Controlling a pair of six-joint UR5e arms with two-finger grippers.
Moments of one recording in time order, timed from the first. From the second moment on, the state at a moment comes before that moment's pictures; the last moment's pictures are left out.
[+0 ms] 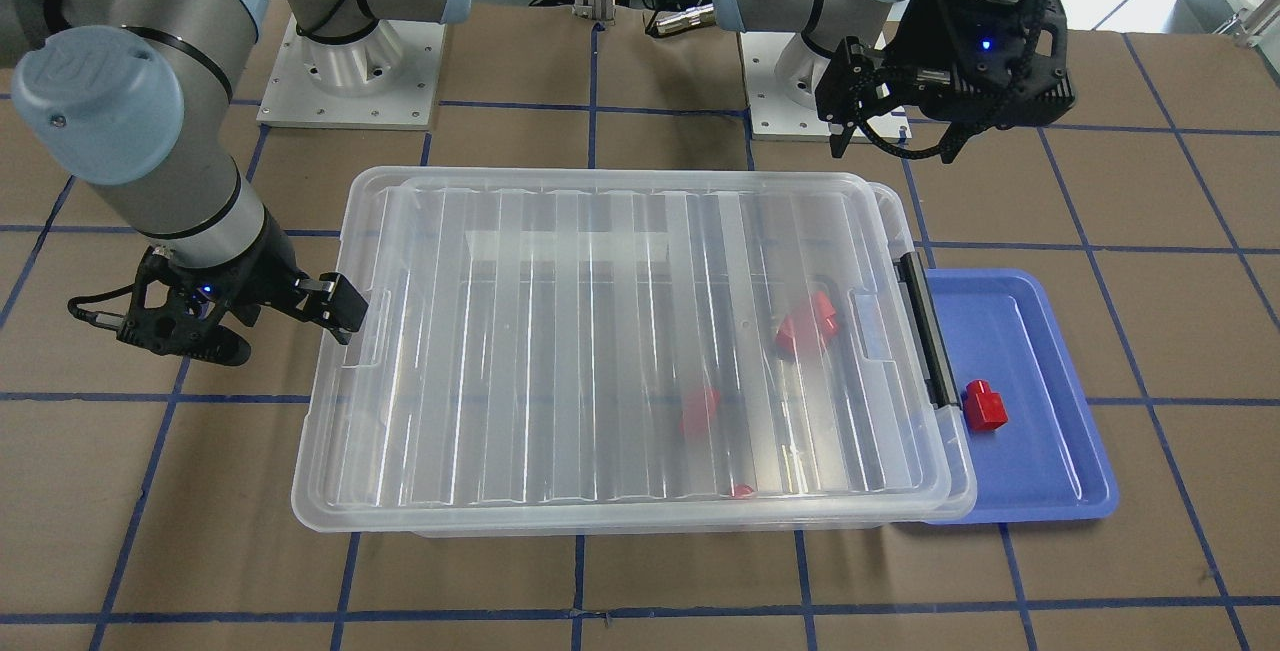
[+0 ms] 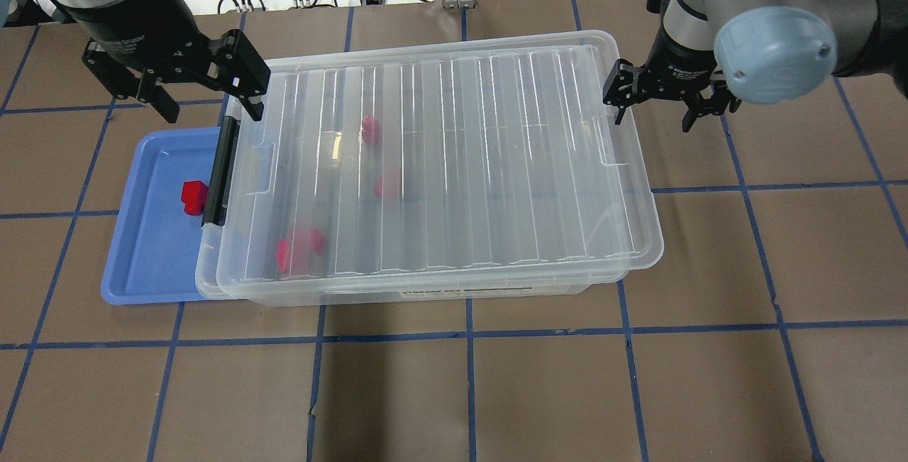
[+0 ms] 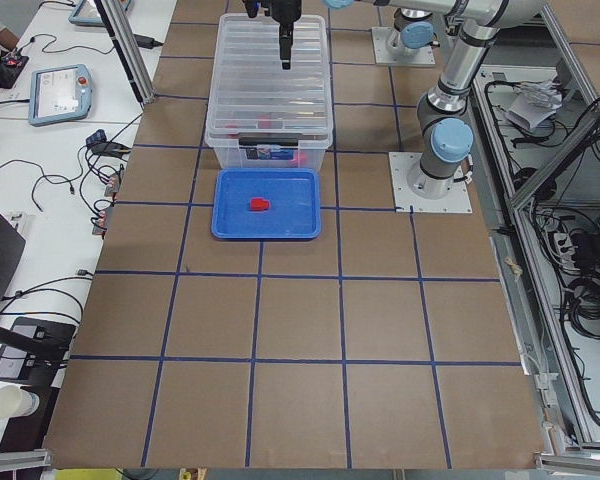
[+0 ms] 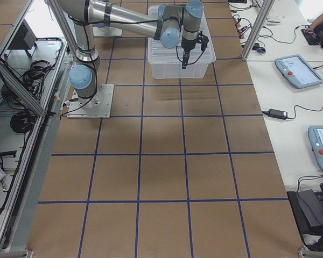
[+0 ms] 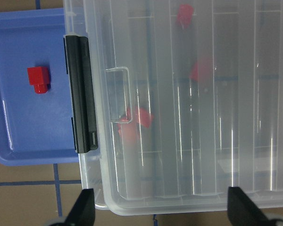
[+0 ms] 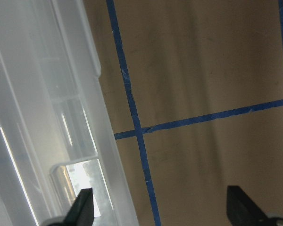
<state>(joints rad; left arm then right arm) -1.55 -1.57 -1.46 -1.71 1.57 0.05 1.53 -1.36 1.65 -1.83 -1.57 0.15</state>
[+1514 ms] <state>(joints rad) -1.16 -1.76 -1.64 -1.46 1.54 0.50 1.40 -1.32 1.64 -1.82 -1.59 0.05</state>
